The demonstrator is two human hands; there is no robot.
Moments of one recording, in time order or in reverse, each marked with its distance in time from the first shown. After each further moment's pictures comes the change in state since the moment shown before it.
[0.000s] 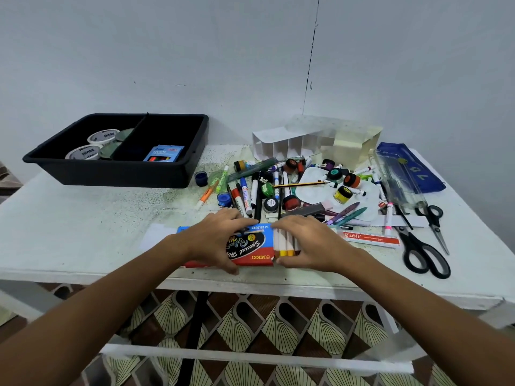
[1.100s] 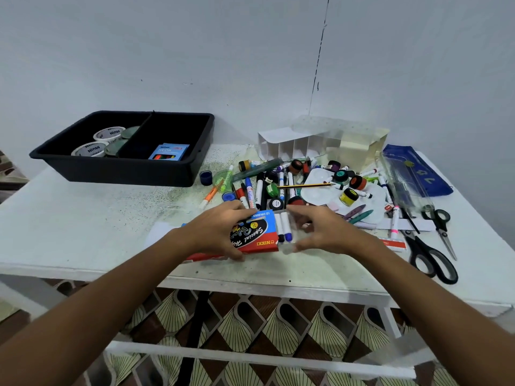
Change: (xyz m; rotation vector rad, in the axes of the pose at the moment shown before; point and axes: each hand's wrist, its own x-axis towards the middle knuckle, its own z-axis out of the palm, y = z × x) left_hand 0.003 -0.005 -0.008 -0.027 0.082 -0.058; right_hand 0.018 0.024 -0.011 0.462 -0.051 0.216
